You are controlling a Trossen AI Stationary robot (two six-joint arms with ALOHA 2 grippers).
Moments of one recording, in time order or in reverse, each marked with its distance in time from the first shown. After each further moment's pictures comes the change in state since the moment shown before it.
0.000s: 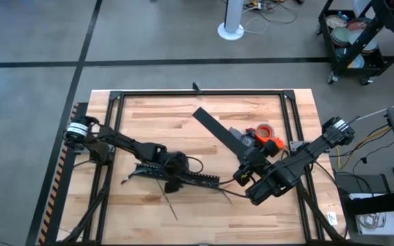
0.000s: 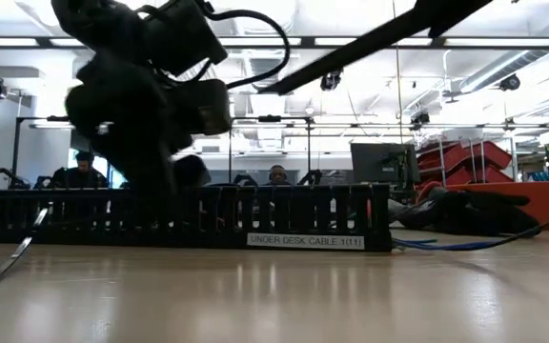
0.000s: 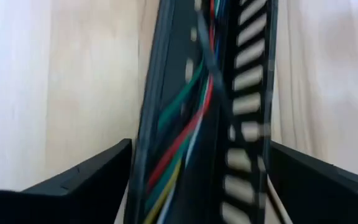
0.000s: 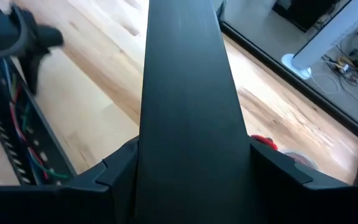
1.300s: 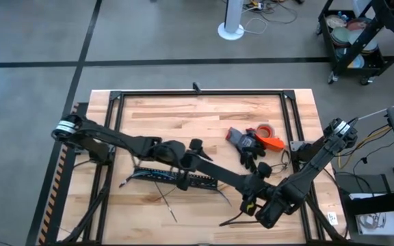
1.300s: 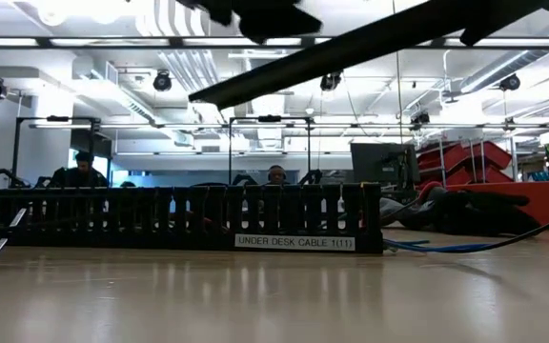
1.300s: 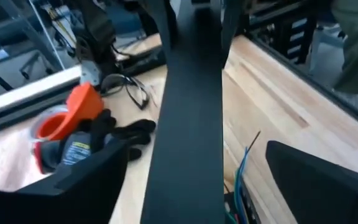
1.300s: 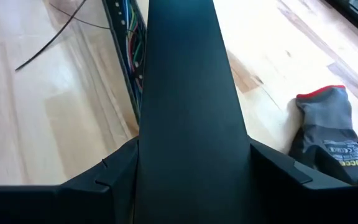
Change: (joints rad) left arm -0.035 -0.128 0.245 0.228 -0.178 0.510; right arm 0.179 -0.005 -0.180 0.454 -0.105 -0.232
